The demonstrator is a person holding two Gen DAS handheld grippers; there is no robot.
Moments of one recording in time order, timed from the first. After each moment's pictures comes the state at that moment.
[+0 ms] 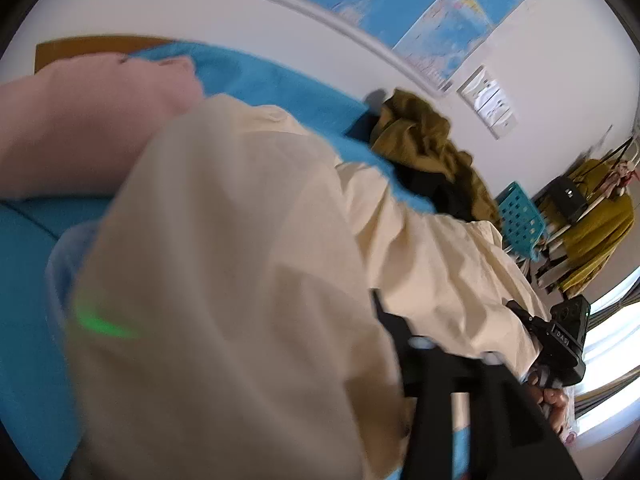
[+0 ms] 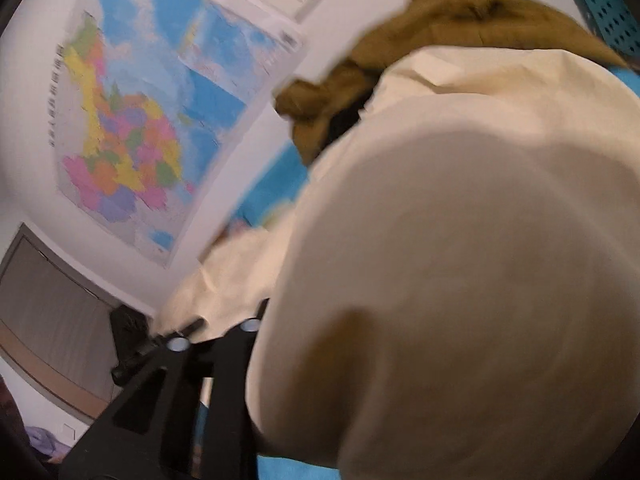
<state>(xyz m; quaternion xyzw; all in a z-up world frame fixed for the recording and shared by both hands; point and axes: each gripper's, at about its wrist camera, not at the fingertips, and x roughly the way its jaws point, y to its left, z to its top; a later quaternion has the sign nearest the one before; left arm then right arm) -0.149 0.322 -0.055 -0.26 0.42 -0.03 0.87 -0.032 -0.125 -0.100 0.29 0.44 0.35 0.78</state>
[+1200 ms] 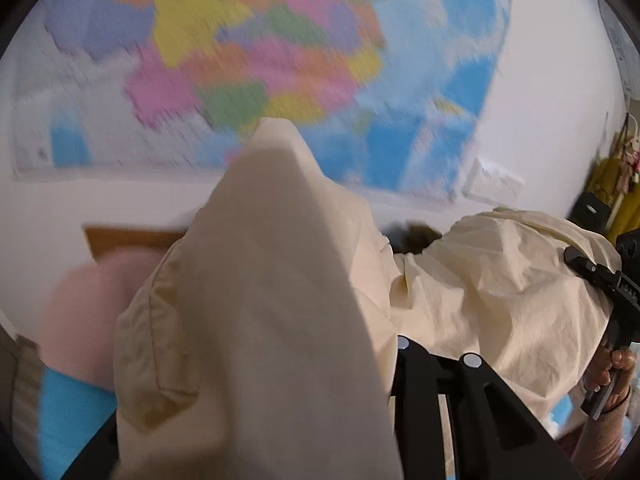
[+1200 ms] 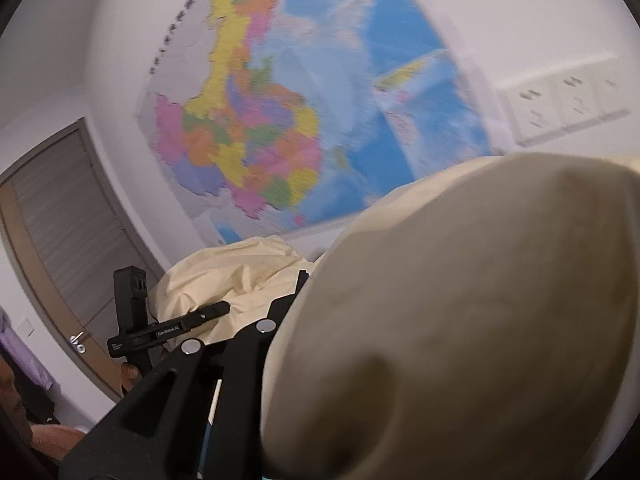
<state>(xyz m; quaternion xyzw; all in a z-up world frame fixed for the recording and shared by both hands) -0.148 0.374 0.109 -0.13 0.27 0.07 0.95 -0.003 0.020 0.111 0.15 0.26 0.51 0.81</state>
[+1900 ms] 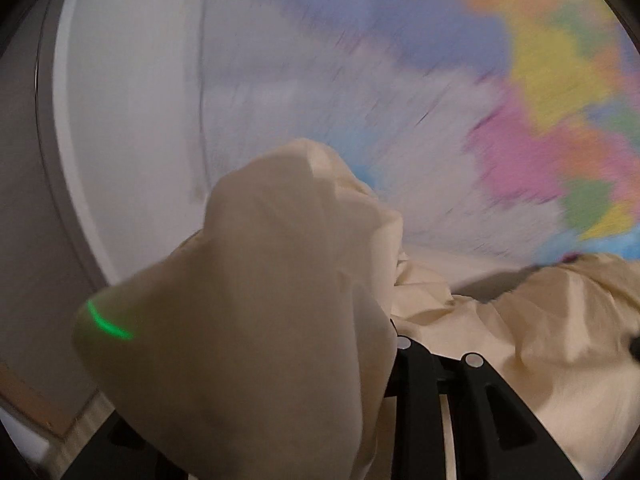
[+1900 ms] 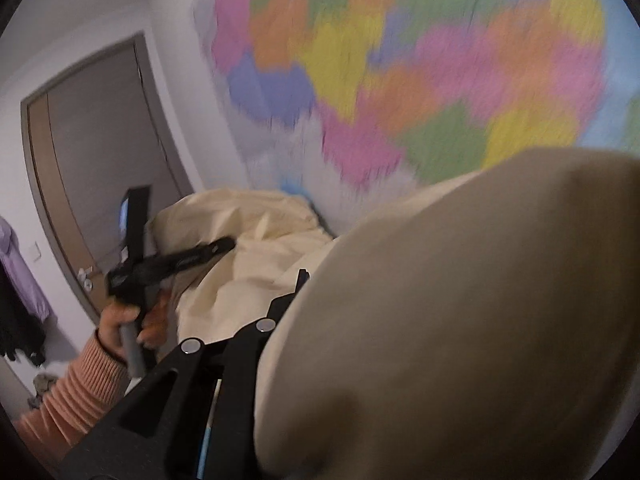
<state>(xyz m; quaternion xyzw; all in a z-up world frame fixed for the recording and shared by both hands) -0.140 0.647 0.076 -0.13 0.28 0.36 0.88 0.005 0.357 0.045 0.03 0.28 0.63 0.72</state>
